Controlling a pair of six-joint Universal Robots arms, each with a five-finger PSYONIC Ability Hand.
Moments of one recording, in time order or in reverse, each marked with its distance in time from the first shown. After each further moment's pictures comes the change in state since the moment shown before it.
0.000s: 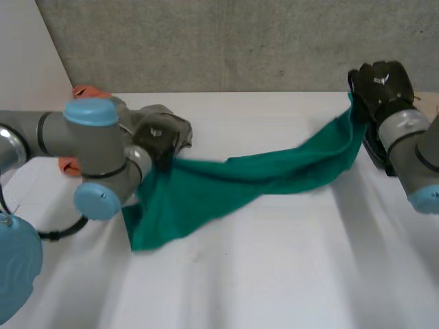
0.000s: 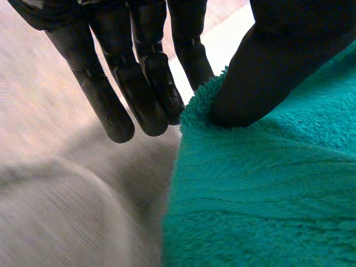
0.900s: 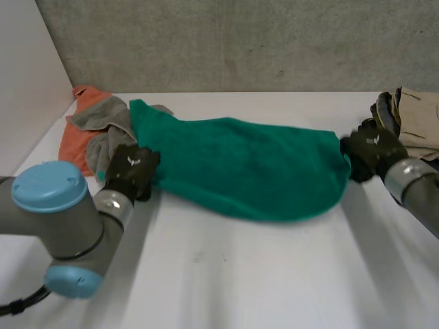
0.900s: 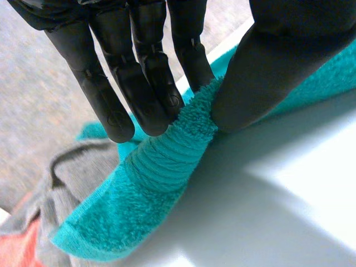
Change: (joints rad) left arm -0.015 0.433 -0.816 0.497 -0.108 0.050; right arm -0.087 -0.038 0.187 0.255 -0.155 -0.055; left_hand 0.000 0.005 0.006 0.004 0.000; right_hand 0.000 0.000 0.000 0.005 0.012
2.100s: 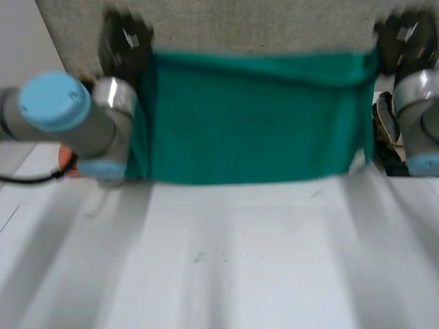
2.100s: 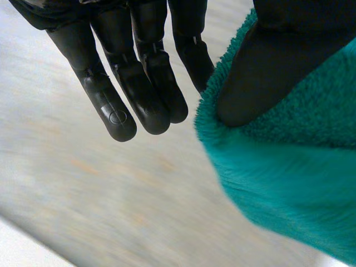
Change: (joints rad) left arm 0.014 -0.234 0.747 0.183 0.007 0.407; right arm 0.061 0.116 -0.406 -0.464 0.207 -0.009; left_hand 0.000 0.000 0.001 0.001 0.000; right_hand 0.000 0.000 0.000 0.000 0.001
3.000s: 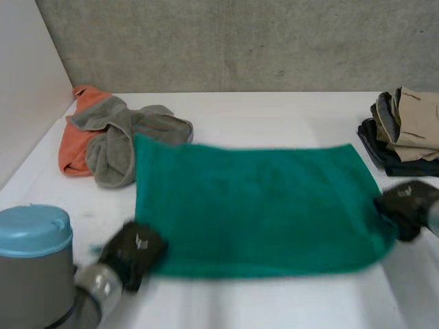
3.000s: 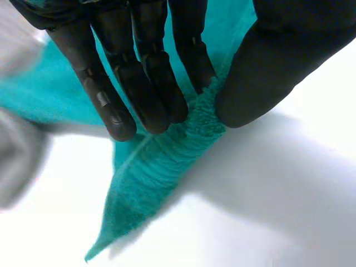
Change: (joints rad) left arm -0.075 0.445 -1.005 -0.562 0.055 -0.124; right arm -0.218 -0.249 0.556 0.878 -0.152 -0.415; left_hand -0.001 0.001 0.000 0.000 0.000; right_hand 0.000 0.000 0.000 0.000 0.004
